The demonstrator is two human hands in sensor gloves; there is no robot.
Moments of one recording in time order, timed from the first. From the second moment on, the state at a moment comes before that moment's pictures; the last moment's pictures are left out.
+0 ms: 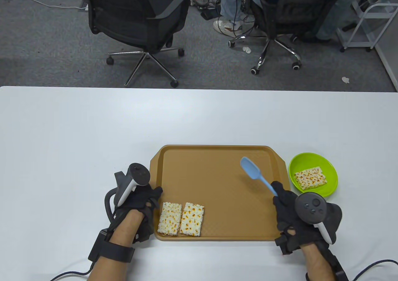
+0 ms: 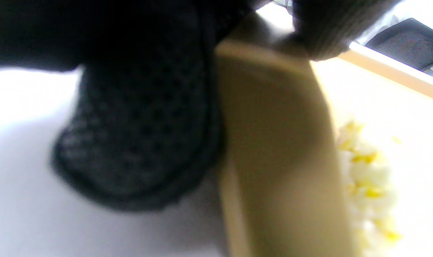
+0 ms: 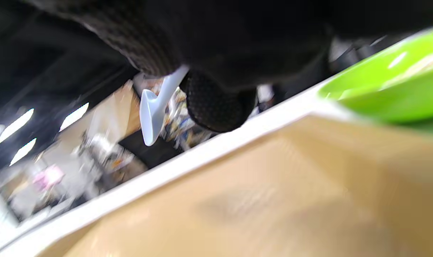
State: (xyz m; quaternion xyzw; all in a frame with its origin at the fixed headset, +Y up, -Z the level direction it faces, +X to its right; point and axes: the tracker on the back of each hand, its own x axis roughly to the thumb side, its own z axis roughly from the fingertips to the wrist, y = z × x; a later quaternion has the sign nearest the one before) left_hand -0.201 -0.769 -0.281 -0.24 0.14 0.17 0.94; right_hand 0.232 -0.705 -0.218 0.03 -0.02 0.97 0.24
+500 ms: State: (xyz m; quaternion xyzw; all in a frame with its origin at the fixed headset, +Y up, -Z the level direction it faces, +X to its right) left_hand -0.201 -0.769 -0.281 -0.24 0.14 0.18 0.94; right_hand 0.180 -0.738 -0.216 0.12 0.11 0.96 0.23
